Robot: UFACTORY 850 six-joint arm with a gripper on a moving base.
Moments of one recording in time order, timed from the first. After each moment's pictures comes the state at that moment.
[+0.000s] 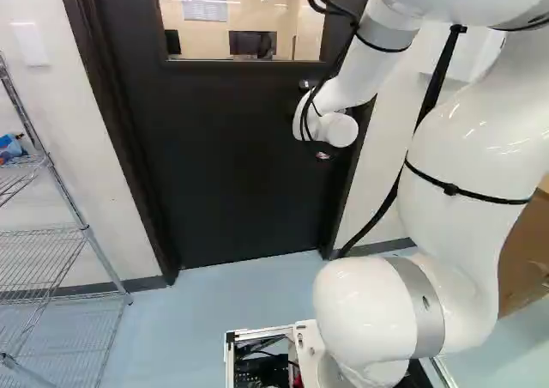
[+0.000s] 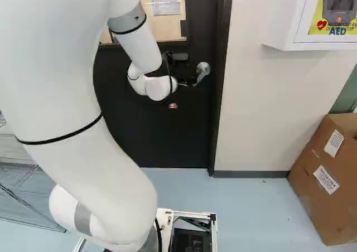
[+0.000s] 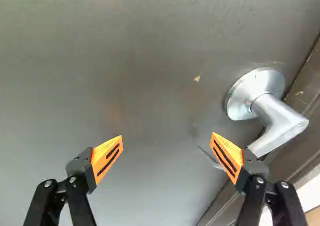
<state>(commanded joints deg) -6.1 -6.1 -37.2 0.0 44.3 0.0</state>
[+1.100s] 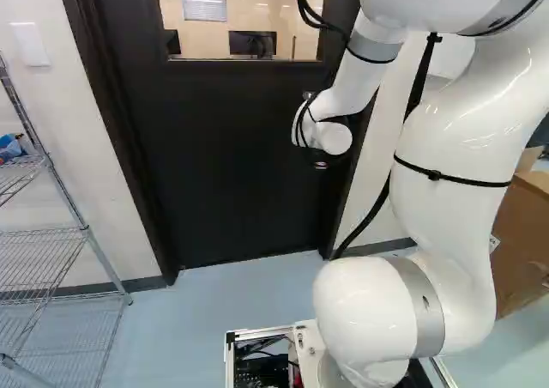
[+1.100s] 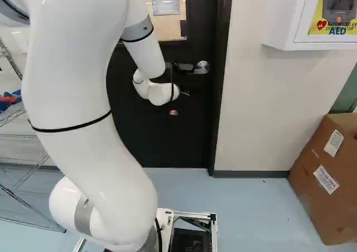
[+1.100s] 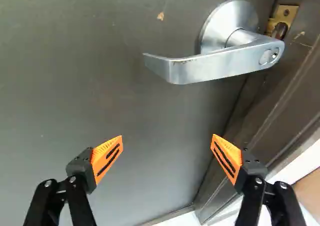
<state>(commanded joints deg) -6.0 -11.3 -38.4 9.7 44.3 0.0</state>
